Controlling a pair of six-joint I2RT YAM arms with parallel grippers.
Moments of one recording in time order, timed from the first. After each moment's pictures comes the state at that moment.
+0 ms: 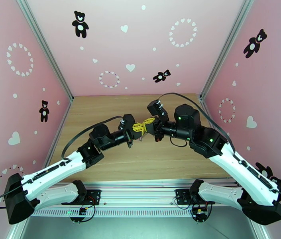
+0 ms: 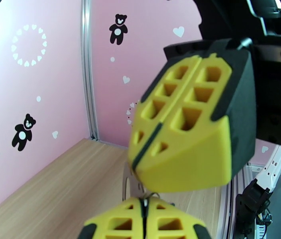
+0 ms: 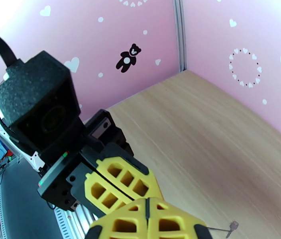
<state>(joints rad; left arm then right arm) -0.87 1.13 0.84 0.33 0.30 -0.02 0.81 1.09 1.33 -0.54 -0.25 0.04</state>
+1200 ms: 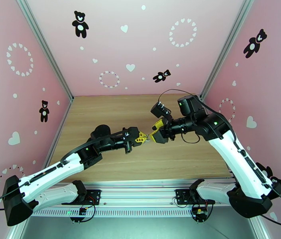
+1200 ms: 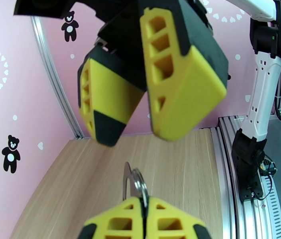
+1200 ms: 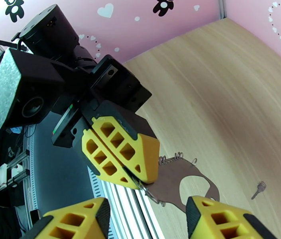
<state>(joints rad) -0.87 1.08 0.84 0.16 0.47 0.28 0.56 1.25 1.60 -1.14 -0.73 -0.21</state>
